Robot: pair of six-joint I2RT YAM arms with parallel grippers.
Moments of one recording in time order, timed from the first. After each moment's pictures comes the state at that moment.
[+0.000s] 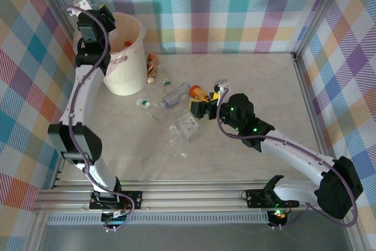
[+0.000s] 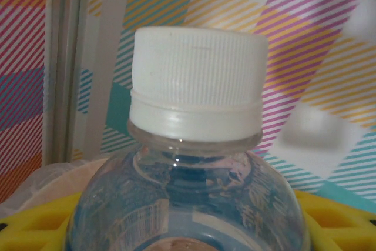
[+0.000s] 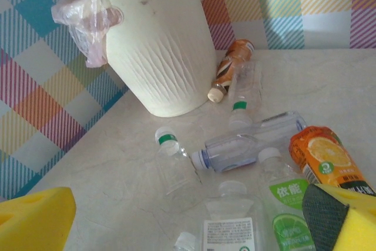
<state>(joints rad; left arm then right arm) -0.03 1.78 1.88 -0.13 -0.39 -0.32 0.74 1.17 0.79 0.15 -0.02 0.39</state>
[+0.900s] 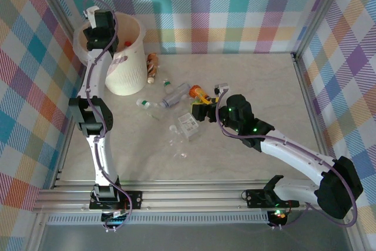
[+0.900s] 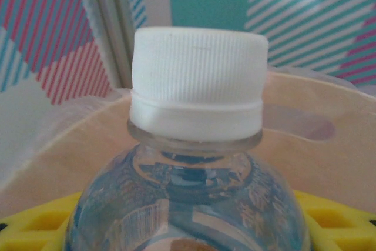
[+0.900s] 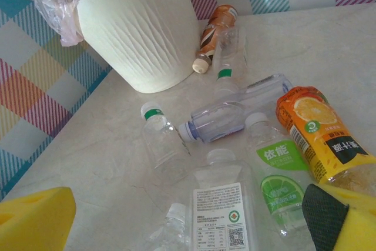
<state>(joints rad) 0.01 2.20 2.33 -0.53 -0.62 -0.21 0.74 1.17 0.79 0.05 0.00 0.45</state>
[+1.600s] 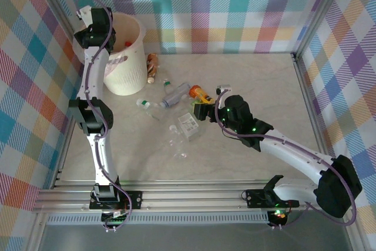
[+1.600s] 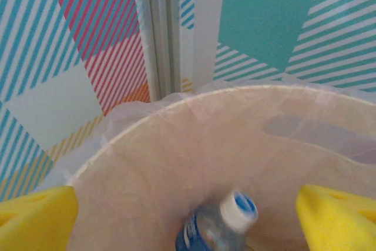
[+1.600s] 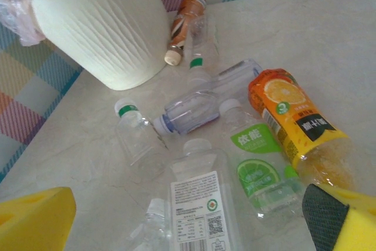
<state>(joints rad) 0.02 2.22 2.47 -0.72 -0.64 -0.35 0.74 1.18 0.79 -0.01 0.09 0.50</state>
